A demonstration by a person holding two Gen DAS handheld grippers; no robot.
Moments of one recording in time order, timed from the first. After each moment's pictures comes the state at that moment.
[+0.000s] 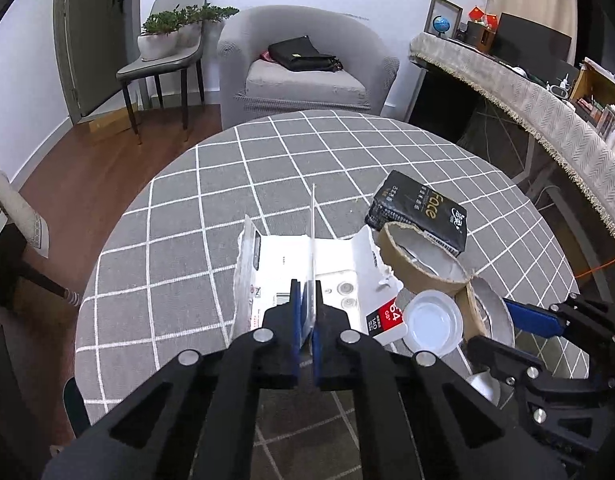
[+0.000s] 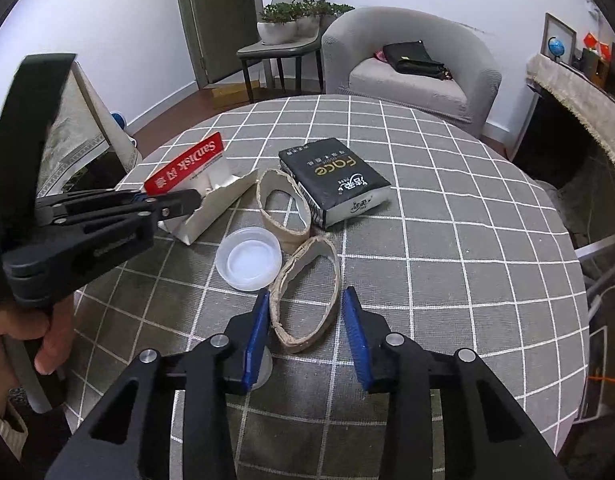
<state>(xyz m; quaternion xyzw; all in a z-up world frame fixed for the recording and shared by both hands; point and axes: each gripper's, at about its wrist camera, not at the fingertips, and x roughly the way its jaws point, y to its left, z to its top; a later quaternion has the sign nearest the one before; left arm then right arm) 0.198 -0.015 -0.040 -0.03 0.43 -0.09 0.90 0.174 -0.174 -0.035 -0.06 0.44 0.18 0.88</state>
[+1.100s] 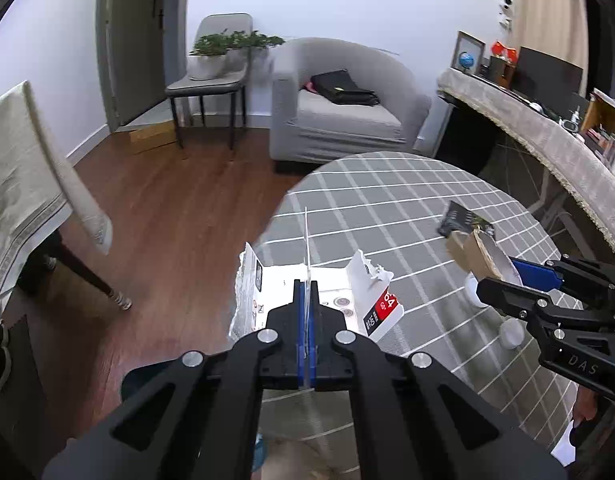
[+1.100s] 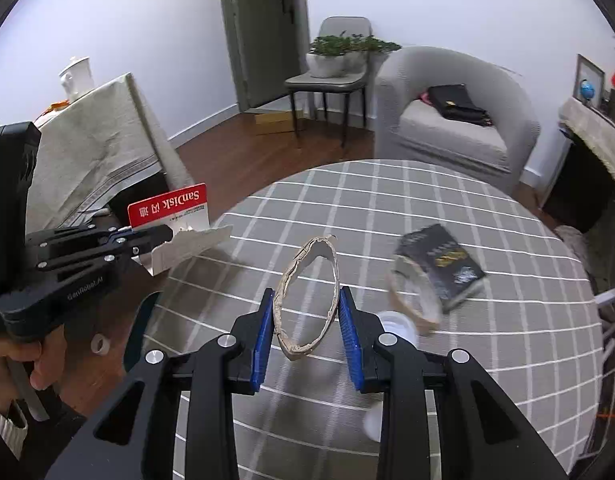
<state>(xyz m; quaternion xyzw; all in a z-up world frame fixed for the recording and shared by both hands) 0.130 0.091 0.004 -0.04 0.38 -0.03 0.92 0.155 -0.086 0.010 -0.07 0.38 0.25 0.89</state>
